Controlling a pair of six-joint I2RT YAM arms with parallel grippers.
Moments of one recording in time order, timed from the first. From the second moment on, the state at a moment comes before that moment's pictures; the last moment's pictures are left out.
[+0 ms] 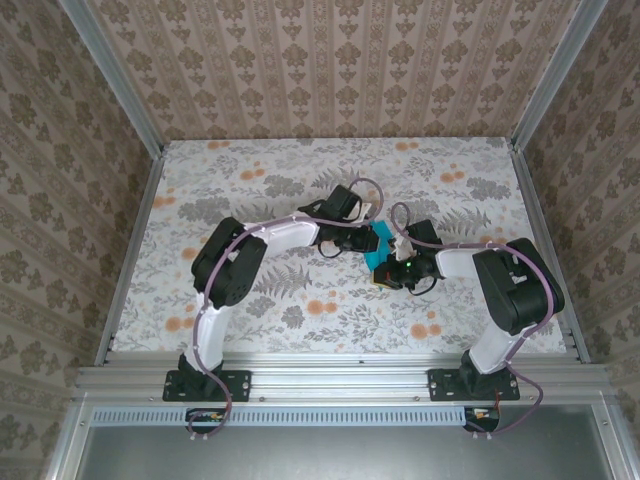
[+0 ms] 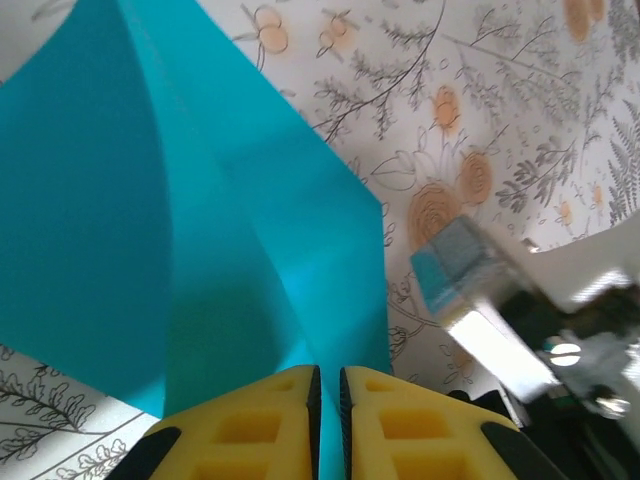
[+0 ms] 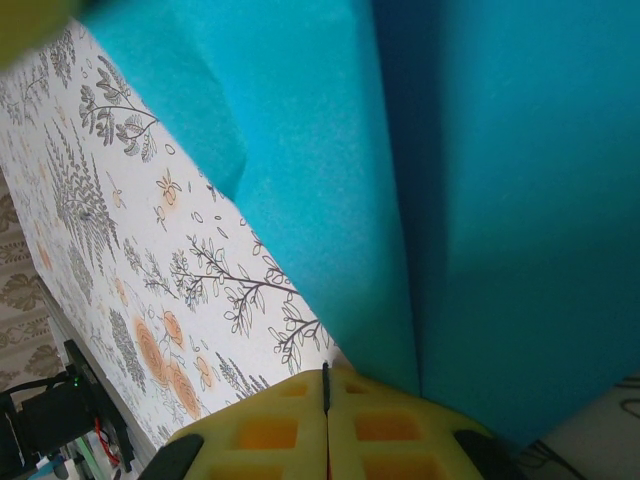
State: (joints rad) left arm -0.79 2.11 1.46 -0.25 0.49 -0.49; right arm 0.28 1.70 0.68 -0.12 -0.68 0.53
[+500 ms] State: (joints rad) left arm -0.78 2.16 1.43 -0.18 0.50 -0.50; right arm 0.28 1.70 0.68 -0.12 -0.68 0.53
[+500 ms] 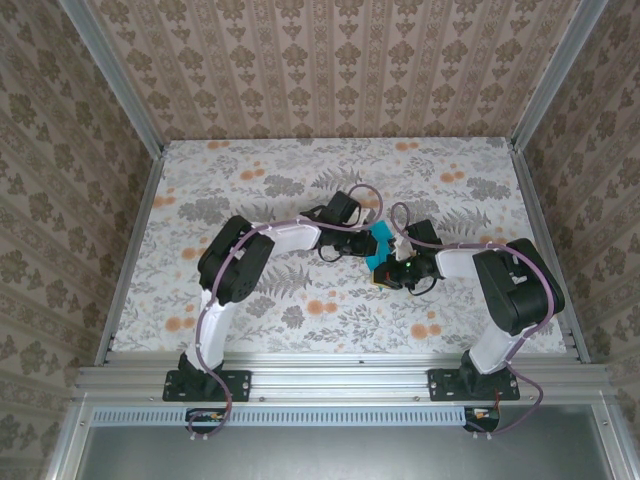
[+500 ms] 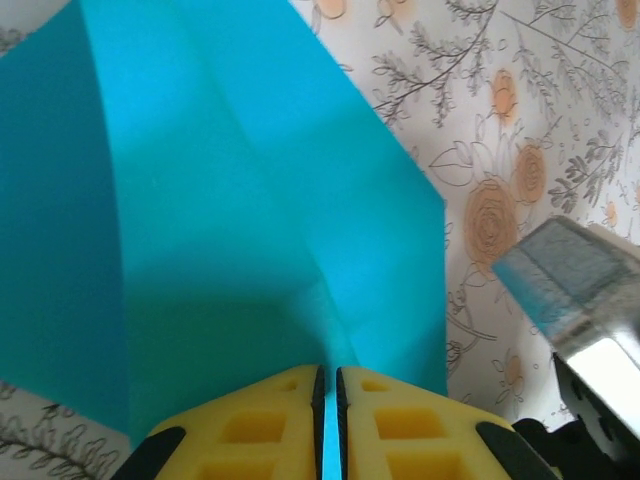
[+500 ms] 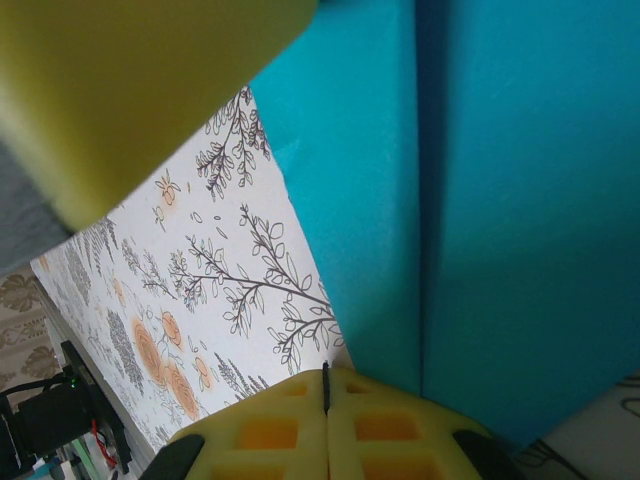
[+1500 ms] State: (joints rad) left arm -0.76 2.19 1.40 -0.13 0.53 -0.46; right arm 0.29 1.65 0.65 -0.16 -0.66 0.57
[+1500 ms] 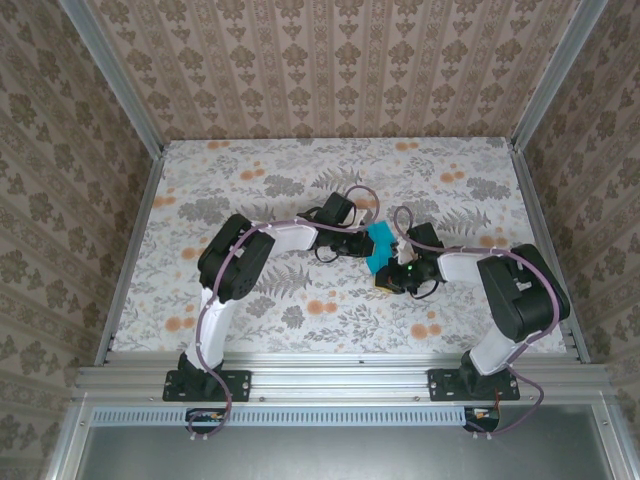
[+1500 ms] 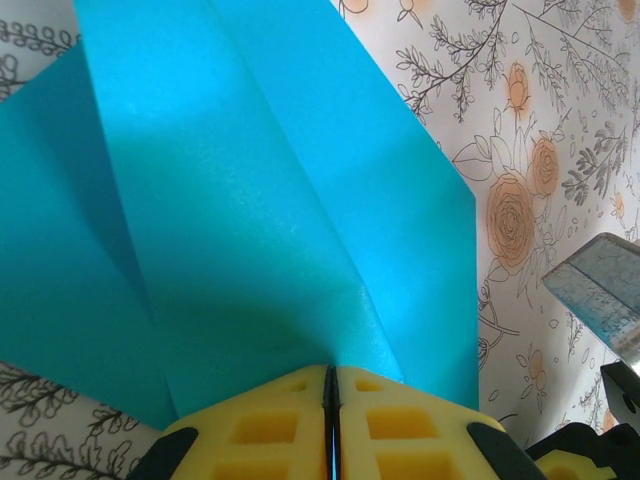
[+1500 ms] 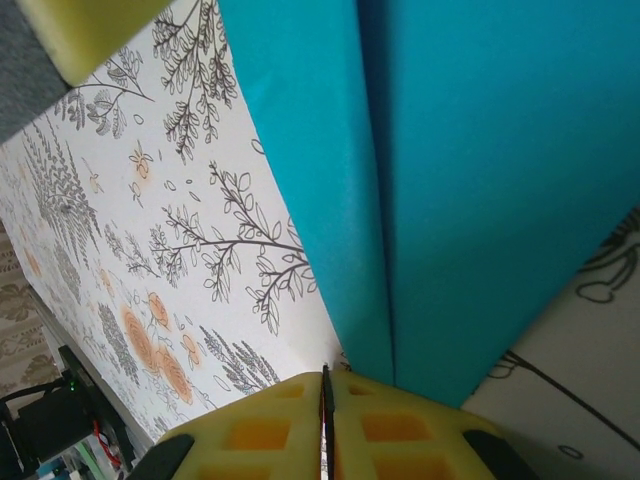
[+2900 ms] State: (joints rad) left arm -0.74 2.20 1.42 -0.15 0.57 -0.40; right arm 0.29 1.62 0.61 -0.10 -0.63 0.58
